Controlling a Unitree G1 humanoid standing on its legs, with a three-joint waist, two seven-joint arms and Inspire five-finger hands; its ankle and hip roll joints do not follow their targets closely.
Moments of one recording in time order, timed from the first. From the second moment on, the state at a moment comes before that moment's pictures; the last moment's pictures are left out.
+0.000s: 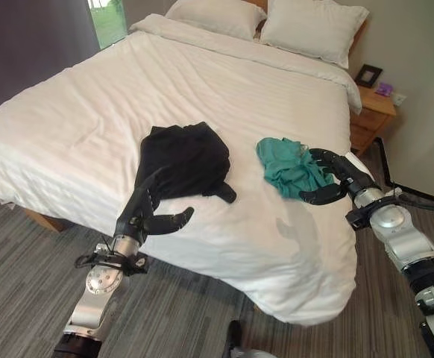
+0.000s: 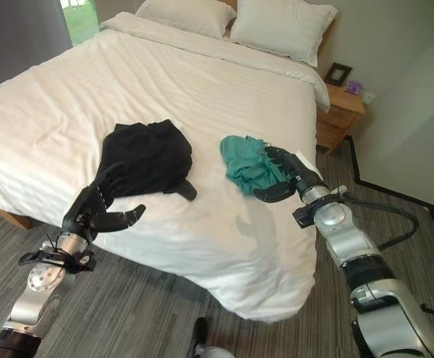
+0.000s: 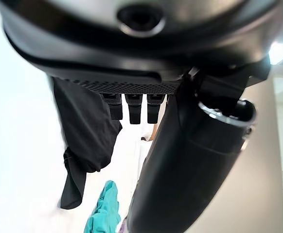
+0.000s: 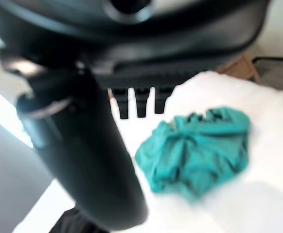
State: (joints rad) left arm -0.02 0.46 -0.13 0.07 -0.43 -0.16 -0.03; right arm -0.67 -0.86 0.40 0.65 0.22 -0.07 0.06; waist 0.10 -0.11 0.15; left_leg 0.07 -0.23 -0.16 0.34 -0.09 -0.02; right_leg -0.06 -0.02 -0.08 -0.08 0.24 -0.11
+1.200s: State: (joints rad) left arm -0.03 0.62 -0.32 -0.05 -0.51 -0.14 -0.08; right arm -1.07 -0.93 0.56 1.23 0.25 -0.09 -0.02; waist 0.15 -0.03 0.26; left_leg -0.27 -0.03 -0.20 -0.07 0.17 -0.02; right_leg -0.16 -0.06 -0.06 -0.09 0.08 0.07
